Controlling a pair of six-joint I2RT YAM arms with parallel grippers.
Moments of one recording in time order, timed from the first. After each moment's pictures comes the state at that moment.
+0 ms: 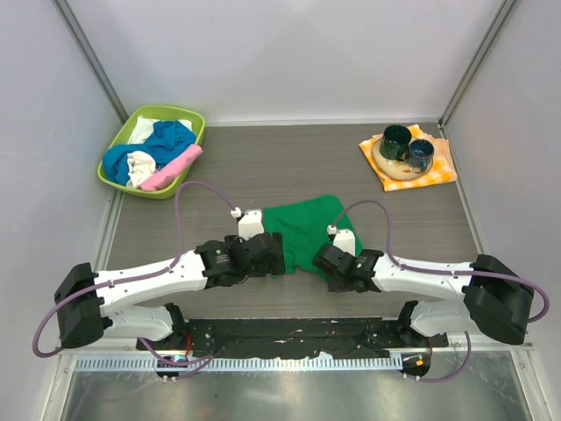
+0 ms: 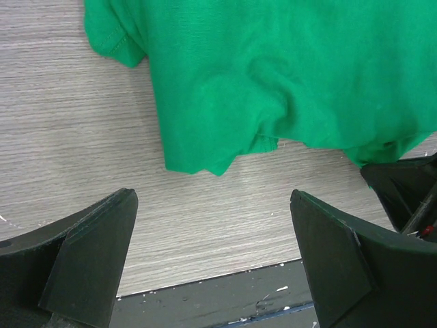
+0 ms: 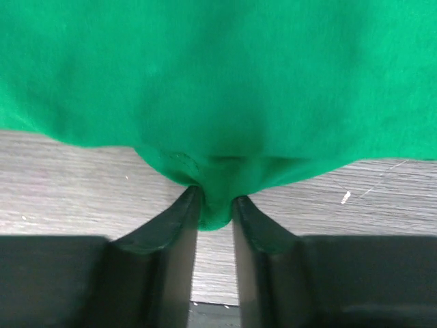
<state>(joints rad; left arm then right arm) -1.13 1.21 0.85 -0.63 -0.47 -1.02 1.03 1.24 0.58 -0.57 0.35 0.89</state>
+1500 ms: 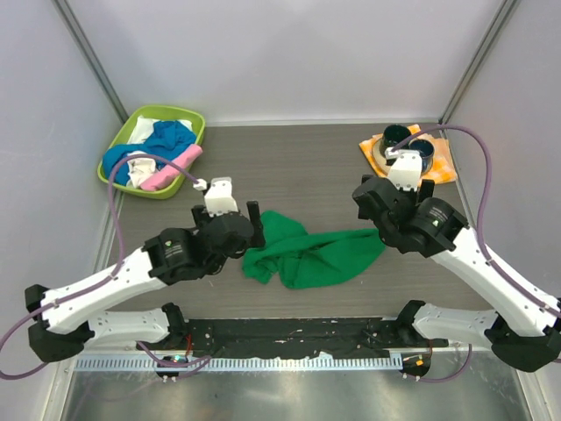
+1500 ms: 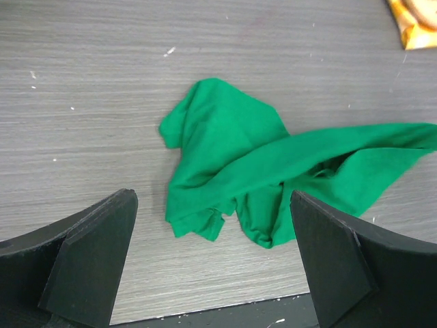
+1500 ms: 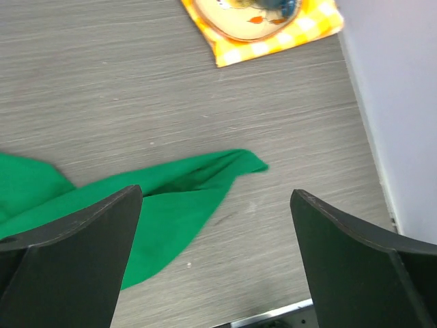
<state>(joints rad) -1.13 1.01 1.15 -0.89 -0.76 -0.86 0.83 1.10 1.35 -1.22 0.93 0.68</state>
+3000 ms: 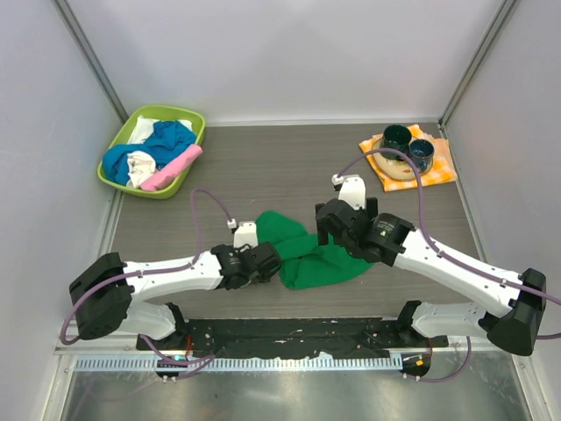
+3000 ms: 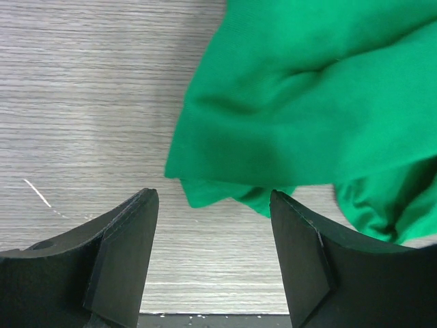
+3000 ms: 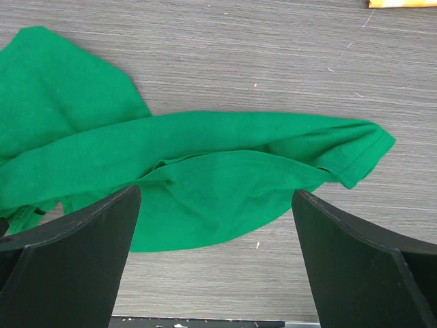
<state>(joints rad) -1.10 1.34 0.76 -0.65 -0.51 -1.09 0.96 1.17 1.08 -0.88 0.67 0.65</state>
